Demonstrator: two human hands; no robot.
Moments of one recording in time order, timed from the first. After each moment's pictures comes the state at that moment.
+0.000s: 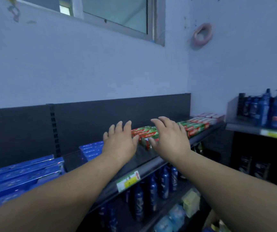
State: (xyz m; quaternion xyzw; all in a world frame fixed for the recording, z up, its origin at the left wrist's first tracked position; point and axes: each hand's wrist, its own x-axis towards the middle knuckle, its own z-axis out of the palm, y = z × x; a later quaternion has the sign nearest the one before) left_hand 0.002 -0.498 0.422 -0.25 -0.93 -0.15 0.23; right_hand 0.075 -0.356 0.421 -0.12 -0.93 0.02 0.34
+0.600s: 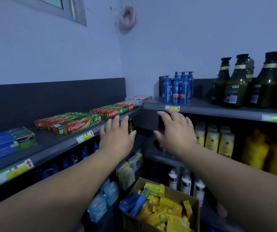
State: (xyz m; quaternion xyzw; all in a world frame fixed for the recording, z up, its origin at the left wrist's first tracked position) left_hand 0.196 -0.242 0.368 -0.39 -0.89 -0.15 0.19; right_hand 0.329 -0.119 0.374 -0.30 -0.90 -0.01 0.31
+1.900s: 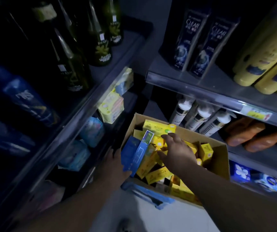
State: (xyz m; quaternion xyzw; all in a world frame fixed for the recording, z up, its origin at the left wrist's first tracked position) left_hand -0.016 -0.119 -0.067 -0.37 -0.87 -0.03 -0.31; right_hand 0.133 0.026 -0.029 -0.45 -0.87 0.18 -0.10
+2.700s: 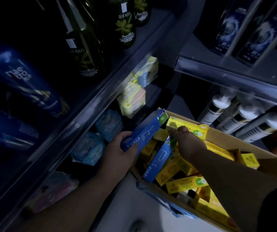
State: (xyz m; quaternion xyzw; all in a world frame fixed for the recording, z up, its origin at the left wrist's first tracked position) left_hand -0.045 -0.113 -0.070 -0.17 -0.81 -0.47 -0.30; right_hand 0.074 0.082 -0.120 -0.35 -0.91 0.17 -0.15
